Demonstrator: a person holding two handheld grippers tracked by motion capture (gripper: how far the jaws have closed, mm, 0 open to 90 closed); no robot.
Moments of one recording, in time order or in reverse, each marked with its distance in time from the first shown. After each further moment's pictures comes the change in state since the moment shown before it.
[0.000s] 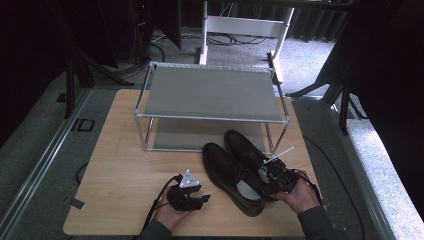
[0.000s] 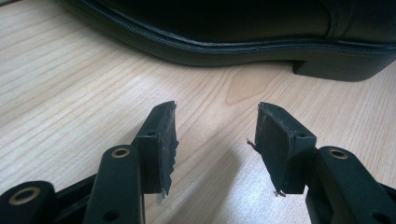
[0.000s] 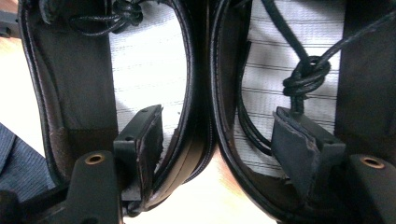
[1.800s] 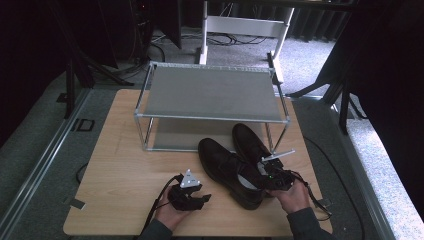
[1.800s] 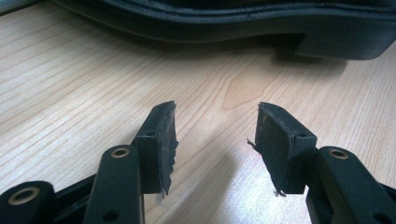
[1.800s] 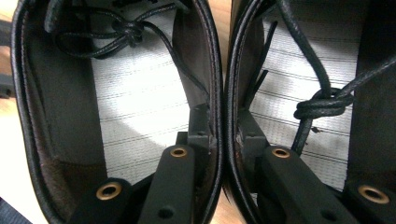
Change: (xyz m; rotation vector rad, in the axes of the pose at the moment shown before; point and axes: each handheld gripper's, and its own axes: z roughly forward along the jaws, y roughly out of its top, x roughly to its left) left arm -0.002 0.003 -0.001 -0.008 0.003 0.009; right arm 0.010 0.001 0.007 -0.201 -0.058 0.034
